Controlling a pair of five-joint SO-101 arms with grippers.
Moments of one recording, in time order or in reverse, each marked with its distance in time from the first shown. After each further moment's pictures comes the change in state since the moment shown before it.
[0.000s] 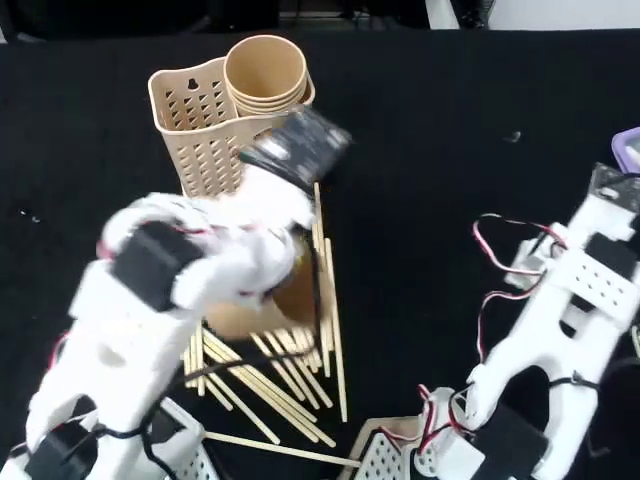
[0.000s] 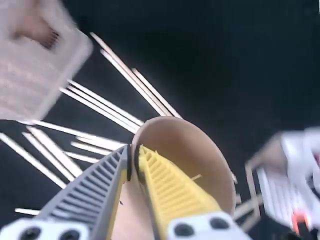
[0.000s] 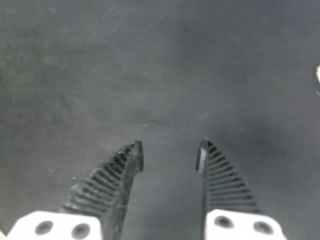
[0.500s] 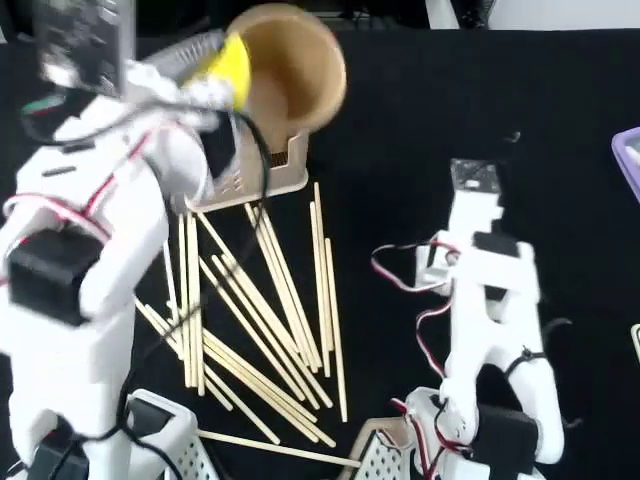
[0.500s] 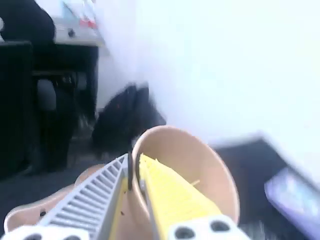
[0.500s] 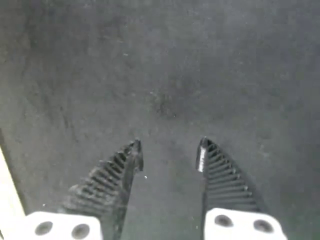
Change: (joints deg) left arm -14.9 -0.2 -14.5 -35.8 12.3; right arm -24.6 0.0 17.3 -16.1 -0.3
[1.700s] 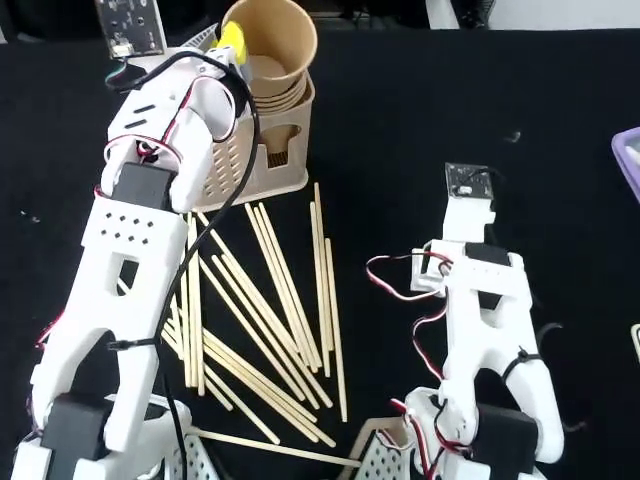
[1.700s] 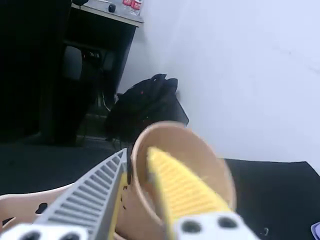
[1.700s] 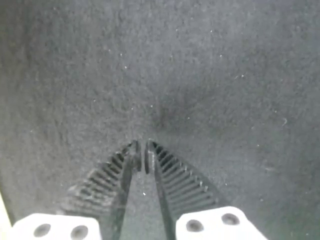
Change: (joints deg) left arm -8.6 10.0 32.6 -41.7 9.1; right arm -0.3 0.0 3.8 -6.6 0.0
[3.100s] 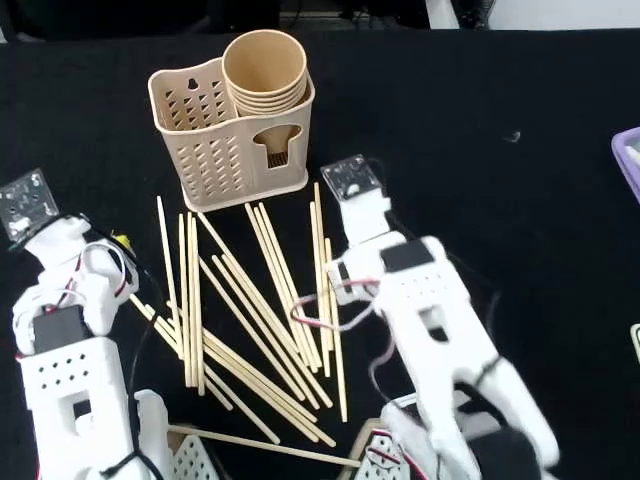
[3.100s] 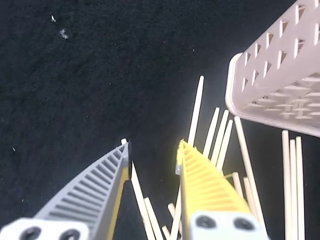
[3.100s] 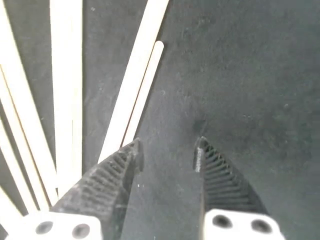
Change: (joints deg) left arm -31.0 -41.5 51.1 30.7 -7.2; right arm -28.7 -3.3 -7.0 11.4 -2.5
